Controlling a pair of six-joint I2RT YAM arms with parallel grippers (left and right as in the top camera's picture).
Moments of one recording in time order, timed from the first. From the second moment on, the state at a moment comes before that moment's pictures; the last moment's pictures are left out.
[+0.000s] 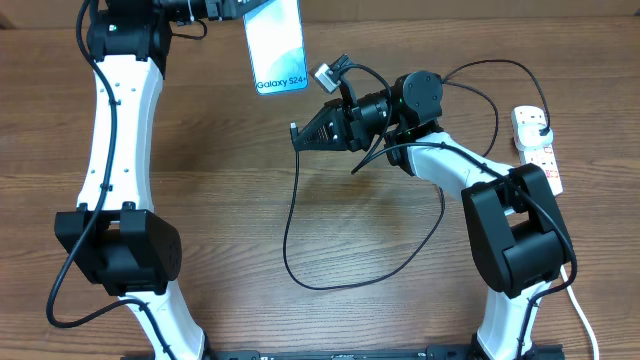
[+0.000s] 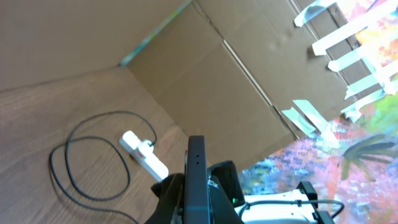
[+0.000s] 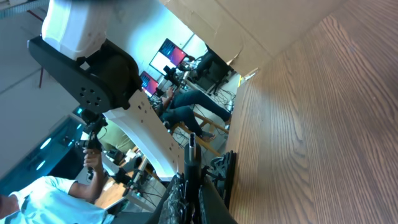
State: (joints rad) left arm 0.00 2.02 2.10 -0.27 1.39 -0.66; right arm 0.38 2.04 1.27 1.23 -1.56 1.28
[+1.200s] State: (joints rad) left arm -0.04 2.05 2.10 -0.55 1.37 -0.49; right arm 0.37 2.04 1.27 1.28 -1.55 1.35
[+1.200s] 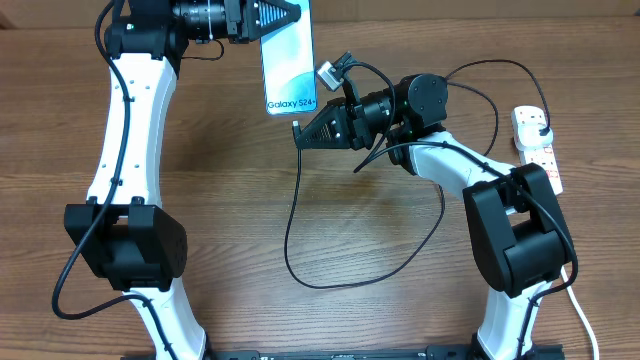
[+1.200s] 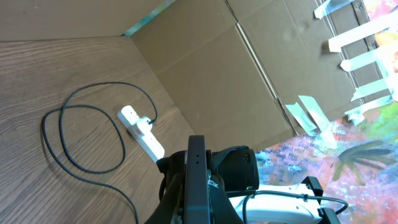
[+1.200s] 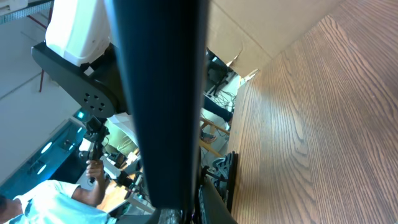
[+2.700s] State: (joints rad) left arm -0.06 2.05 2.10 -0.56 1.32 -0.46; right arm 0.36 2.04 1.27 1.27 -1.47 1.35
